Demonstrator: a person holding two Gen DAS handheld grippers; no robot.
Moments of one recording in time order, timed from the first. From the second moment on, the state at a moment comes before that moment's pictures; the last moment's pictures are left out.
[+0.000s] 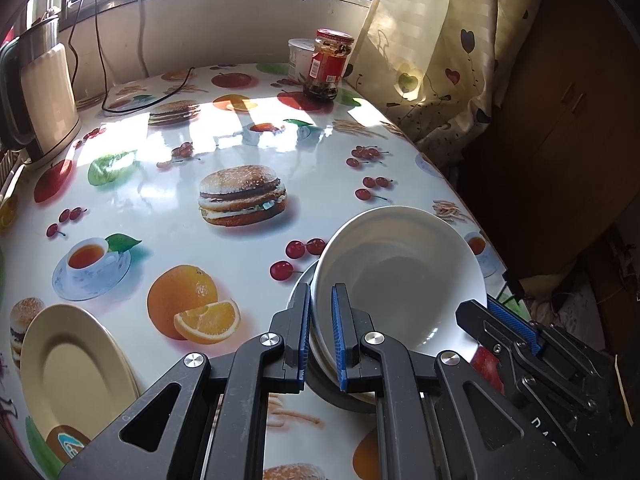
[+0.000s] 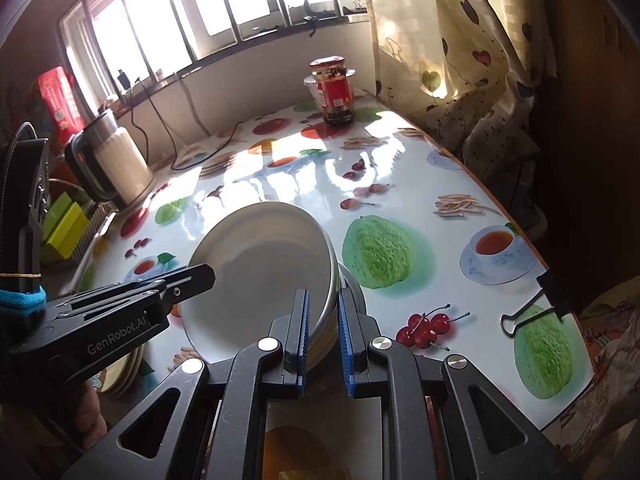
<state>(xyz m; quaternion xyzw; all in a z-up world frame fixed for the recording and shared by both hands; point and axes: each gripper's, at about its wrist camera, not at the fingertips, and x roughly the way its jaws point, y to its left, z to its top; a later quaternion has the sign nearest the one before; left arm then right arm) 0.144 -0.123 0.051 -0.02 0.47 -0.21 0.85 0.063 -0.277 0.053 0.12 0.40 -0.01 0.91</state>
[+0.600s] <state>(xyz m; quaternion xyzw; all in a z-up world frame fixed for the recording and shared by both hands) 0.142 -0.121 0.053 -0.02 0.47 -0.21 0.85 0.064 -0.279 0.051 0.12 0.40 -0.01 0.91</state>
